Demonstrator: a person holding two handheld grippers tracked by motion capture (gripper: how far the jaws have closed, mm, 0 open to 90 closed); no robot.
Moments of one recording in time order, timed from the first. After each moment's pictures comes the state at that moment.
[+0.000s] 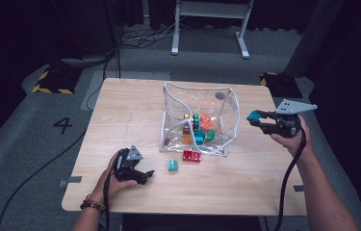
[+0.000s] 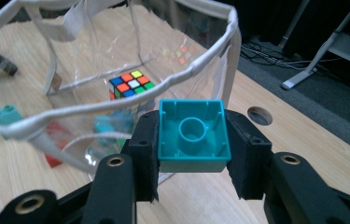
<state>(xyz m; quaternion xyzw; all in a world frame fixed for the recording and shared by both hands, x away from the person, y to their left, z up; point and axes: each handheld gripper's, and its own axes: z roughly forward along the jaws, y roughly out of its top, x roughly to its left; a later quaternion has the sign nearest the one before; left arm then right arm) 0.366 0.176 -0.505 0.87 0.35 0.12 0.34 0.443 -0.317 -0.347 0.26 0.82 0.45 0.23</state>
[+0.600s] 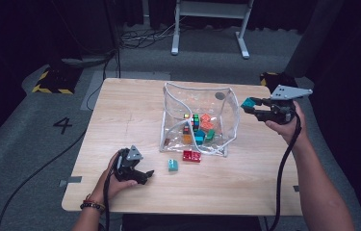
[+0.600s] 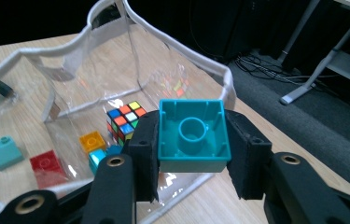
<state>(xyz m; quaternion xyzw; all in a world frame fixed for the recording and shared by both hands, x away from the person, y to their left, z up) 0.366 0.176 -0.505 0.87 0.35 0.12 0.34 0.462 -0.292 -0.316 0.25 0.82 0.46 0.23</state>
